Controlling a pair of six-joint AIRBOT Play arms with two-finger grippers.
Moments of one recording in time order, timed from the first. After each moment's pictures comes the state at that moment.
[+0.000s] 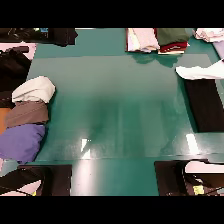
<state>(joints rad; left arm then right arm) -0.48 -1.24 1.84 1.43 -1.11 -1.63 -0.65 -1.46 1.61 -1.01 1.08 1.37</state>
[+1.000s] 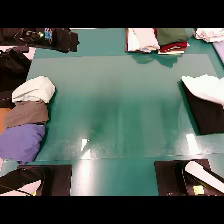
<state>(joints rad) -0.48 -1.25 1.83 1.43 -1.16 -1.60 -0.78 -1.08 1.24 -1.19 1.25 1.45</state>
